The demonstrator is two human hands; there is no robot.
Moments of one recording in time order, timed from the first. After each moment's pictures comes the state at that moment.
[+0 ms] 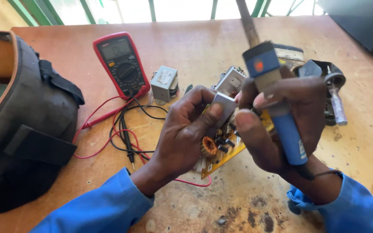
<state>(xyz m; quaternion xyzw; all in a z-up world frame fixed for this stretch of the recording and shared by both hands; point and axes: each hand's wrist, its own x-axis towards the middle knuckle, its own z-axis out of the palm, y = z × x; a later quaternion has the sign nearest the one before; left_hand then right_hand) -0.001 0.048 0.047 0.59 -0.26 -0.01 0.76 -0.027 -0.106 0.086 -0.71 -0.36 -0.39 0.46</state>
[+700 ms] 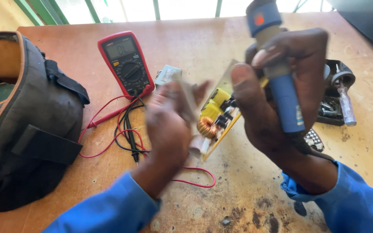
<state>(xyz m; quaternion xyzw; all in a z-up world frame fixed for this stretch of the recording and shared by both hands) 0.039 0.052 0.037 0.32 0.00 0.06 0.95 -0.011 -0.082 0.102 -0.70 -0.30 -0.40 0.51</state>
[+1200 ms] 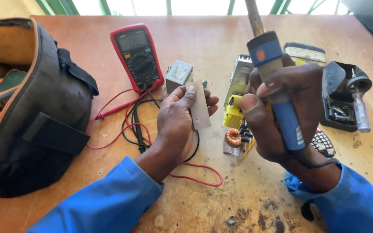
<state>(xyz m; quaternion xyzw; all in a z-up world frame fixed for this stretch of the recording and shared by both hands) 0.038 0.057 0.019 0.39 0.10 -0.05 0.91 0.000 -0.096 0.070 -0.72 -0.35 -0.39 0.44</state>
